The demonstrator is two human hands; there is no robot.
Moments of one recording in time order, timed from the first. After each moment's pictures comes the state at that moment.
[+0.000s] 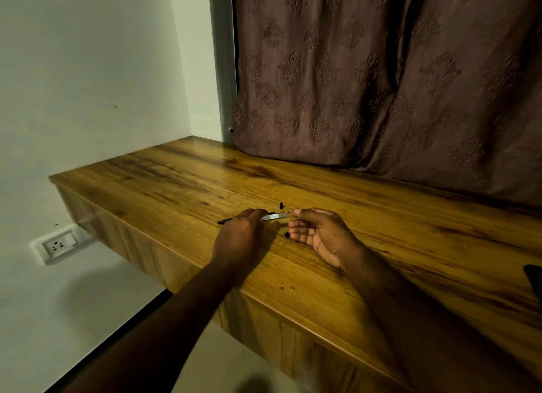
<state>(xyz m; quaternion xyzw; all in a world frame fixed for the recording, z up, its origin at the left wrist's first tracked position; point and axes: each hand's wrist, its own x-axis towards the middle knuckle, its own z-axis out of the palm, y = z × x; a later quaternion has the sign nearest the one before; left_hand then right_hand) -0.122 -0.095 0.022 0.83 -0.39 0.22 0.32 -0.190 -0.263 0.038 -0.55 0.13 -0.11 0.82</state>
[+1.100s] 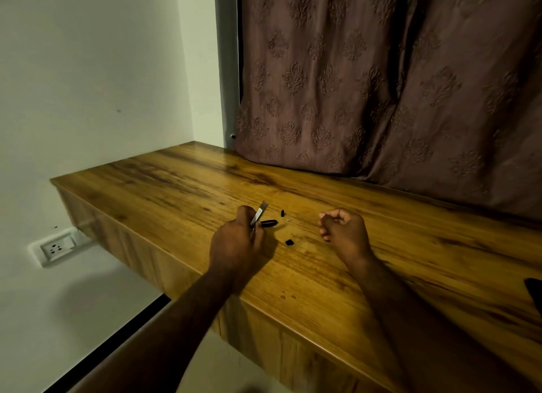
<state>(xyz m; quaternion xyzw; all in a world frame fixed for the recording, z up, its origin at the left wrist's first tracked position) -0.123 -0.093 0.023 0.87 -0.27 0.23 0.35 -0.185 -0.294 0.026 -0.69 0.21 -0.32 0.62</state>
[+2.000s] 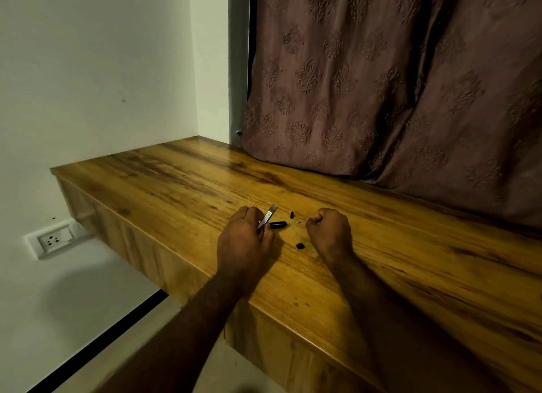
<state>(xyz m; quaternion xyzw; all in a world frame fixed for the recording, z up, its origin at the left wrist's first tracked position) -0.113 -0.093 0.021 0.86 -0.25 0.23 0.38 -0.139 -0.264 0.024 -0.87 0.31 -0.28 0.28</state>
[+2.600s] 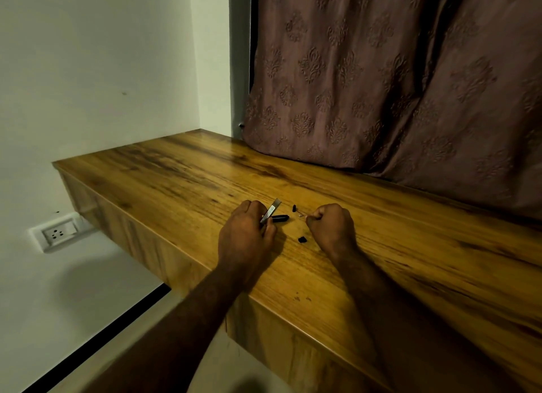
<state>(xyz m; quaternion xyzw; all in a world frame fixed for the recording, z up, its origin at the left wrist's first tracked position) -0.111 -0.095 0.018 0.86 -0.26 0.23 0.37 -0.137 -0.269 0.018 -0.88 0.29 -0.26 0.27</state>
